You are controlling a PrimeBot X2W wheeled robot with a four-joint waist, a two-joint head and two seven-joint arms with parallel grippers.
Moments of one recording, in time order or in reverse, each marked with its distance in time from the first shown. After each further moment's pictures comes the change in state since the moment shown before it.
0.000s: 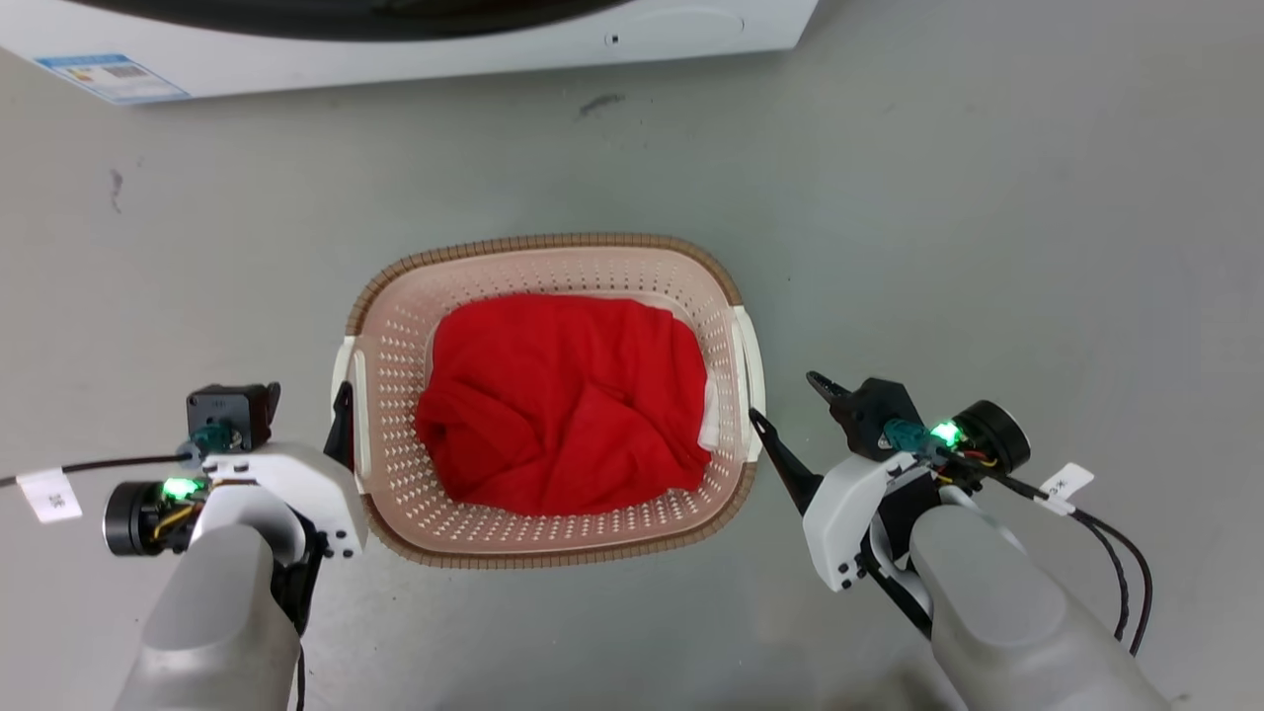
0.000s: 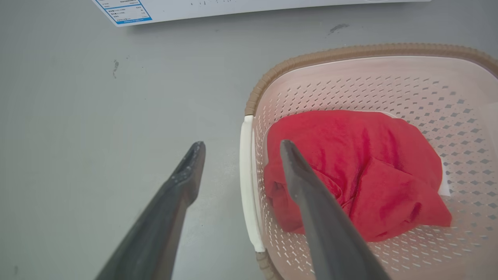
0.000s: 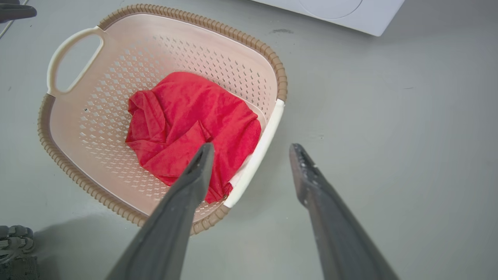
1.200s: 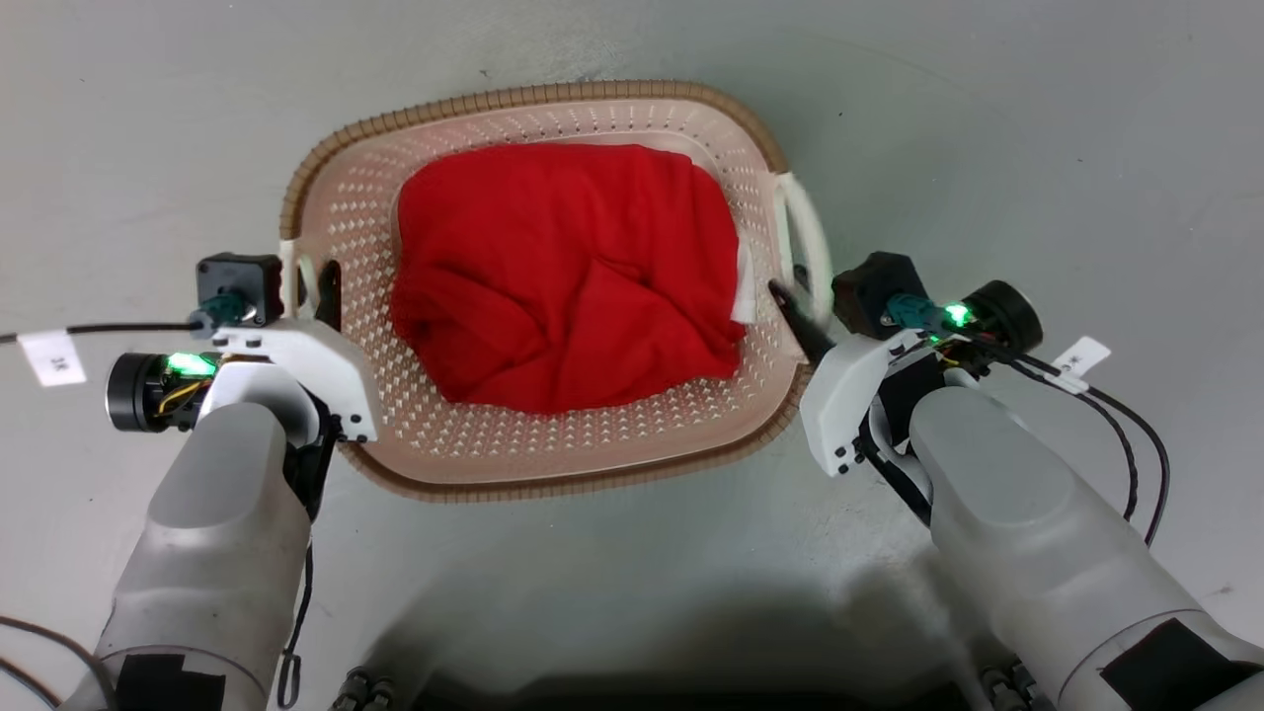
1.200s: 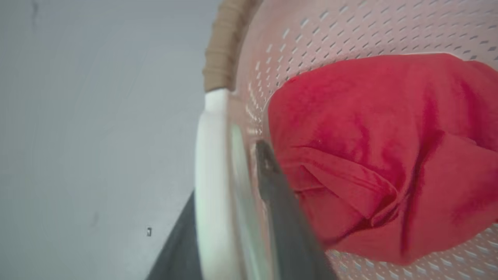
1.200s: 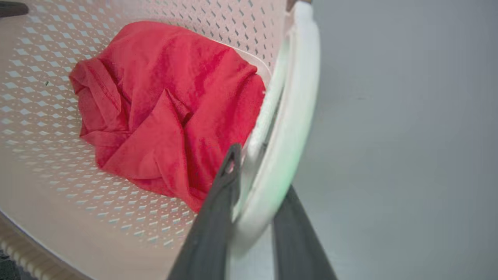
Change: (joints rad) left arm -0.251 -0.002 -0.125 0.137 -0.038 0.001 0.000; right arm -0.251 0.003 0.116 0.150 0.134 0.000 -0.001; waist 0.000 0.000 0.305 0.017
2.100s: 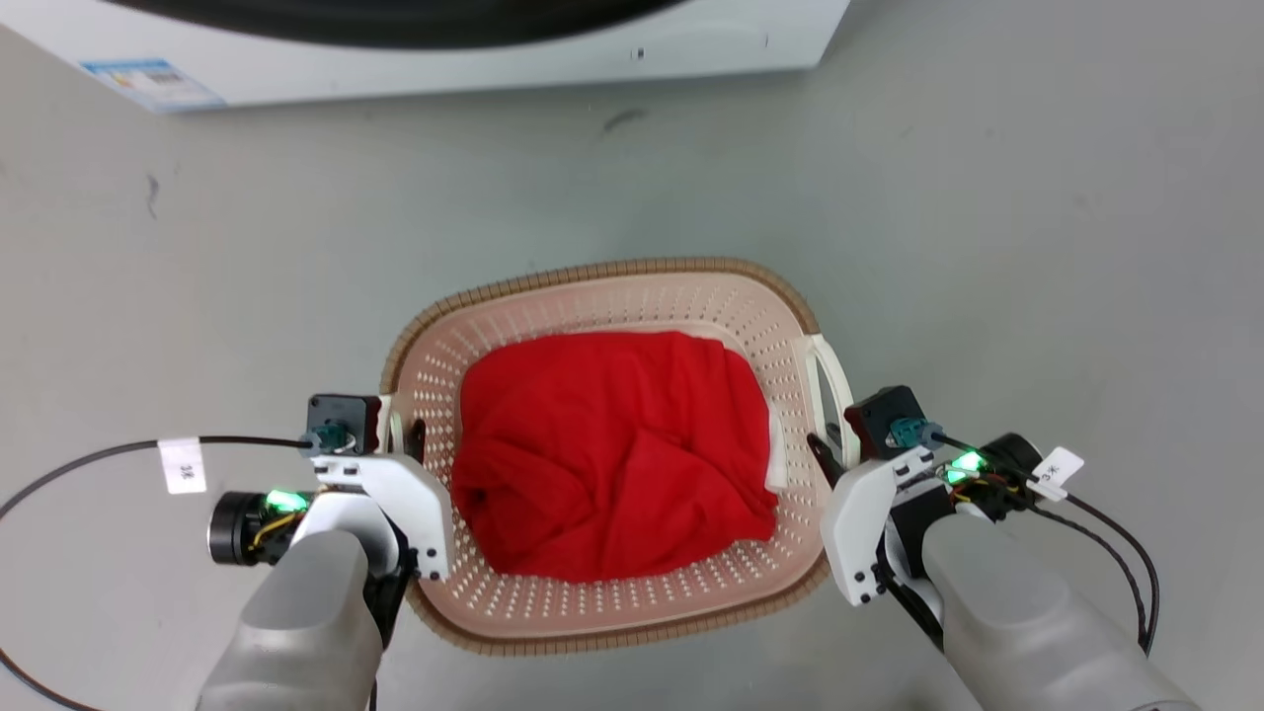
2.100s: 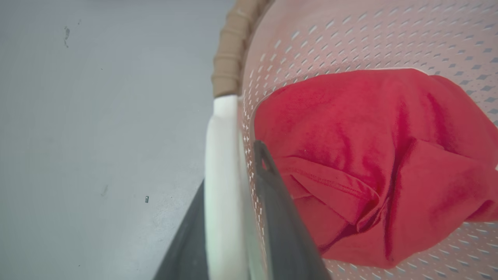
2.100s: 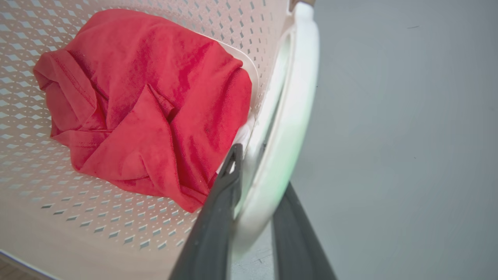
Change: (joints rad) left arm 0.131 -0.088 -0.110 0.103 -0.084 0.001 0.007; right arm 0.137 -0.007 0.123 0.107 0.147 -0.003 0.051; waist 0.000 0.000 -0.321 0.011
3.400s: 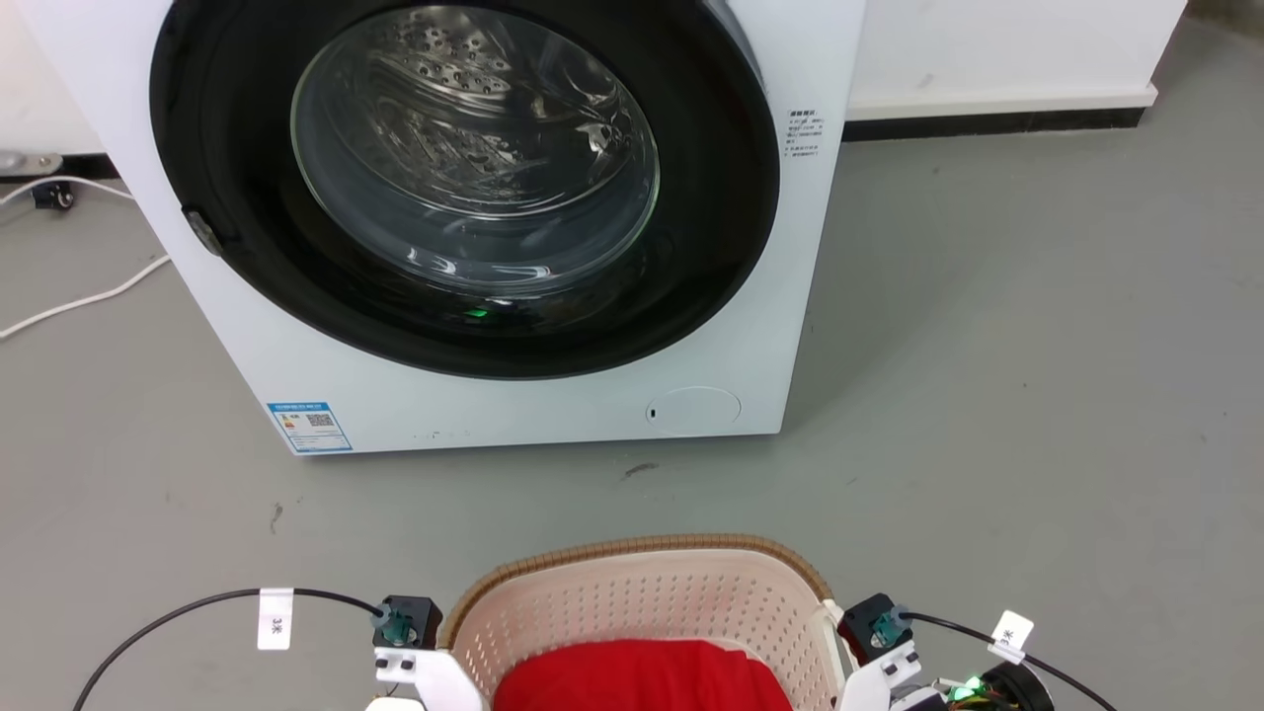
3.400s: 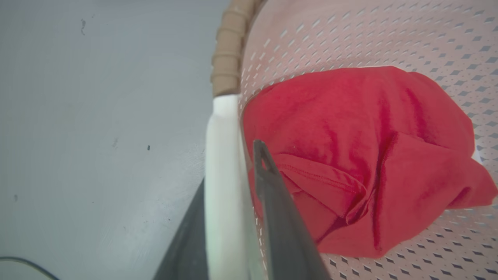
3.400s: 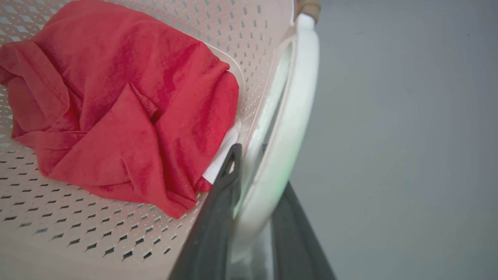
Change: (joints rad) left arm 0.273 0.015 -0.427 -0.053 -0.420 0.009 0.291; right arm 0.244 -0.010 0.267 0.044 0.253 -0.003 0.214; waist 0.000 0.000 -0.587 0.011
